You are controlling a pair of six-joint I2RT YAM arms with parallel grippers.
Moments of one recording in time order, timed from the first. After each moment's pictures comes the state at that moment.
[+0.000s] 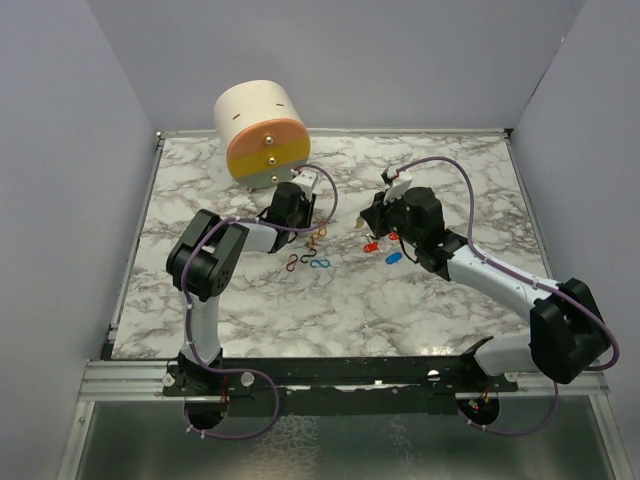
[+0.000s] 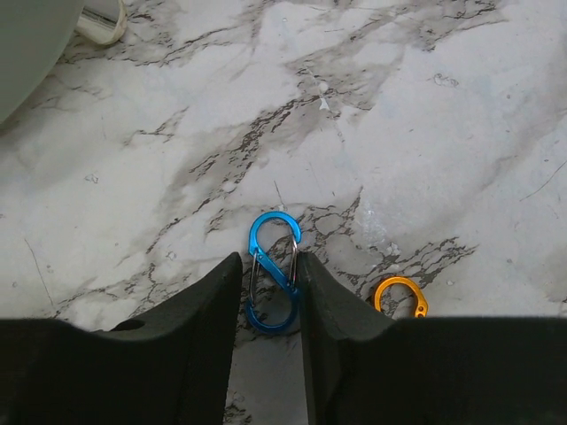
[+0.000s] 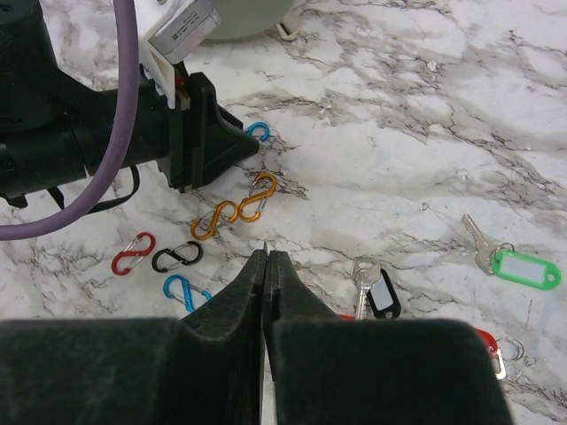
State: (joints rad) left arm -0.47 1.99 1.01 0.45 -0.03 -0.09; right arm 0.58 1.35 0.80 0.23 -0.04 0.17
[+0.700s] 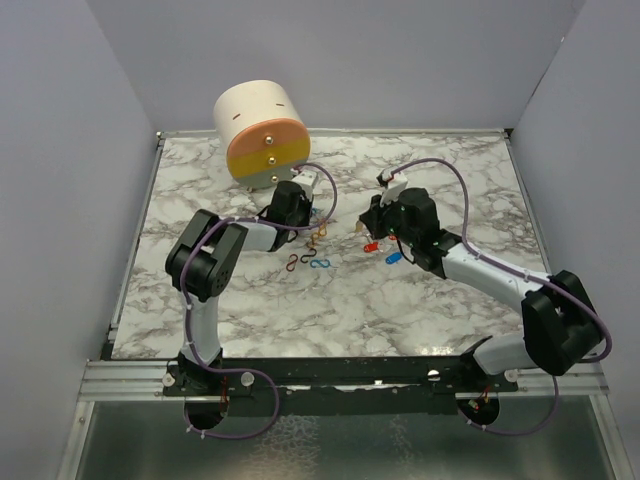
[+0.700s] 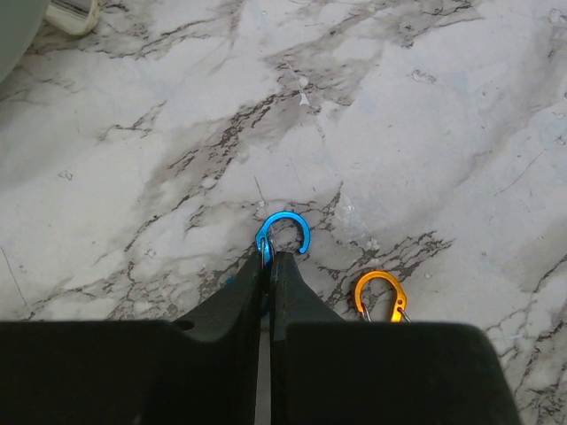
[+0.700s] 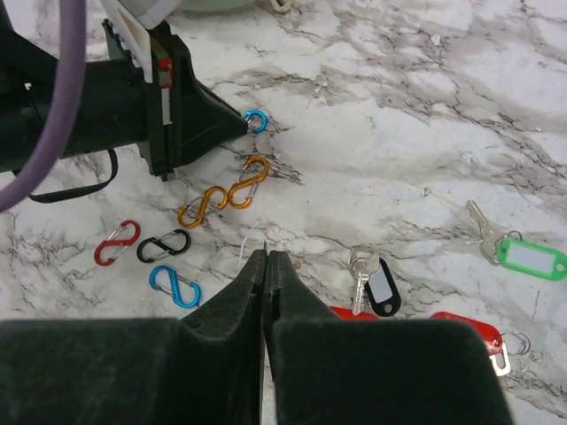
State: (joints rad) left arm -0.46 1.99 1.03 0.44 0.01 -0.11; right arm 0.58 1.39 0.80 0.23 -0.04 0.16
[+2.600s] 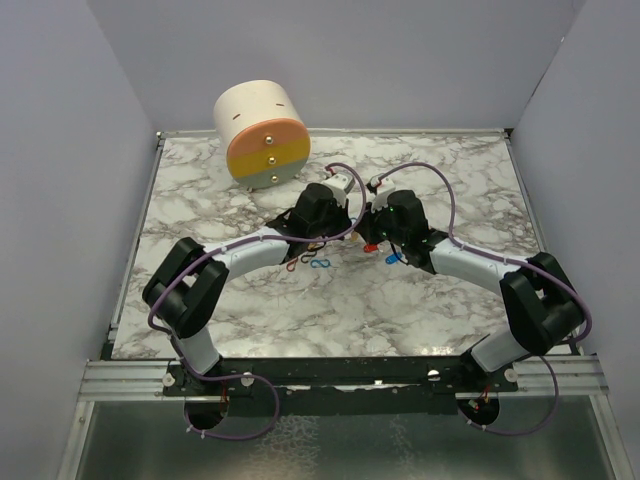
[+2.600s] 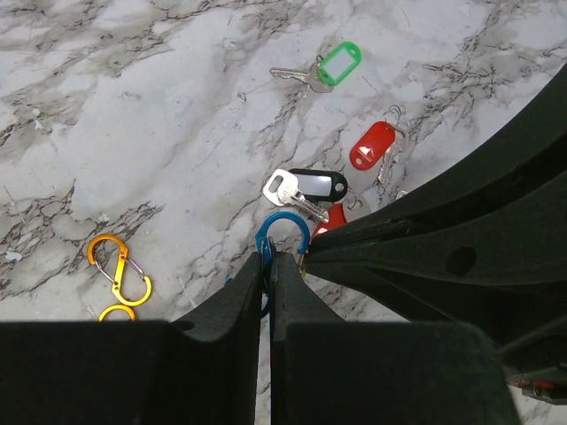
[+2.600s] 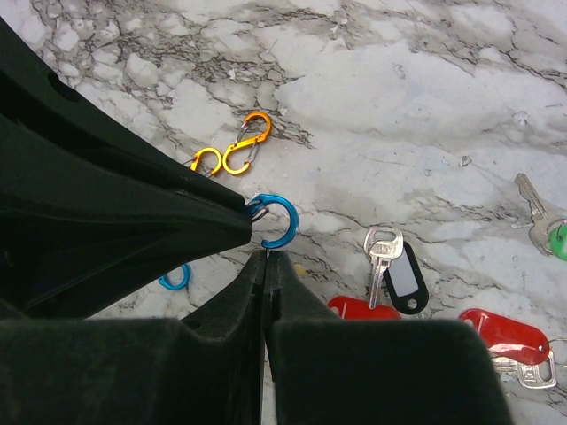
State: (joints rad) left arm -0.71 1.71 1.05 0.17 0.06 -0.27; right arm 0.58 1.53 0.82 0.24 -0.10 0.16
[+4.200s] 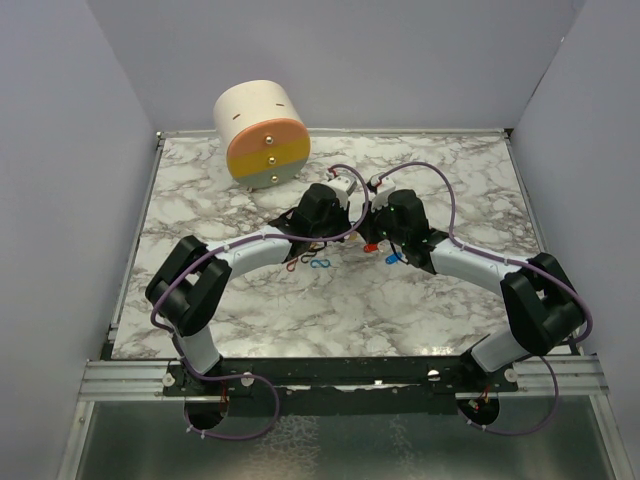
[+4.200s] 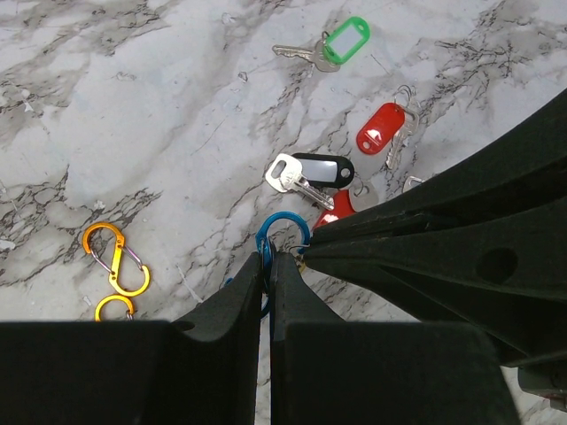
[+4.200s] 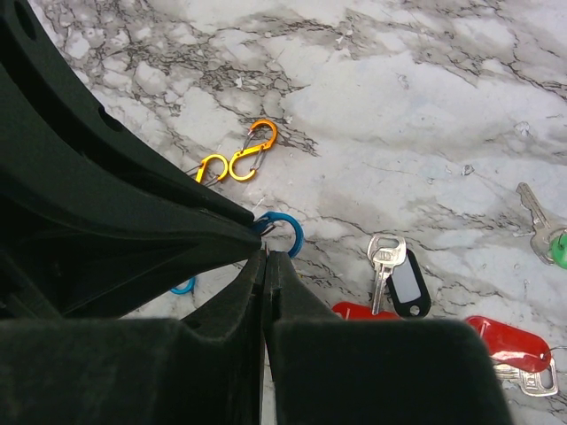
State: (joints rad) left arm -0.72 1.73 1.07 0.12 0.06 -0.26; right arm 0.58 1.53 0.82 0.25 -0.12 0.16
